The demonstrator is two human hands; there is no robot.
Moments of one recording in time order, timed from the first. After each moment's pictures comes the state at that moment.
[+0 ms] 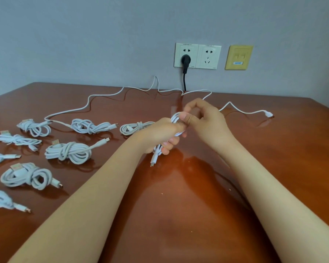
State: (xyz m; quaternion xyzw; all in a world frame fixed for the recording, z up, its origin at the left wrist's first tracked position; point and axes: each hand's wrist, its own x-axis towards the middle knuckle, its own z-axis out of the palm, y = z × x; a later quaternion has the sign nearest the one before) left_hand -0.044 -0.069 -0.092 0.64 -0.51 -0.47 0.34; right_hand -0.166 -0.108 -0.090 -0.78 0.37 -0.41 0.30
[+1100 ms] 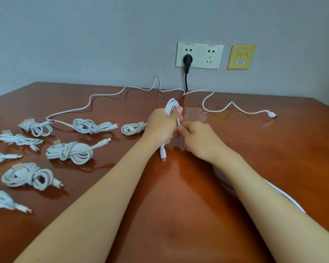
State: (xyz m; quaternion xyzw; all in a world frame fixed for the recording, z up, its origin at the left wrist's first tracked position) left_hand -0.047 -0.084 -0.101 0.63 -0.44 -0.34 0.55; right_hand -0.157 -0.107 -0.109 -0.84 0.43 -0.23 0.24
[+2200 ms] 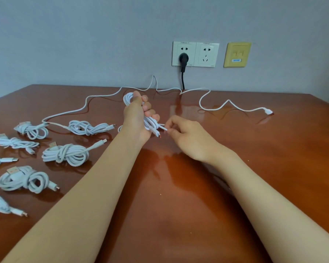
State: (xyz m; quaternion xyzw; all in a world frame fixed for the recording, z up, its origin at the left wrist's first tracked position) left_hand -0.019 -0.090 -0.091 0.34 -0.17 -0.51 0.77; right_hand -0.152 -0.101 -0.106 -0.86 0.37 -0.24 0.25
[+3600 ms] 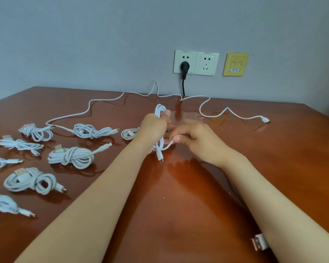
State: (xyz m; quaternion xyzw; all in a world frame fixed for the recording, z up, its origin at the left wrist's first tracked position) left_hand -0.038 -0.073 -0.089 0.64 -0.38 -0.37 0.56; right_hand -0.166 -0.110 -0.102 -0.91 0.29 -0.25 0.19
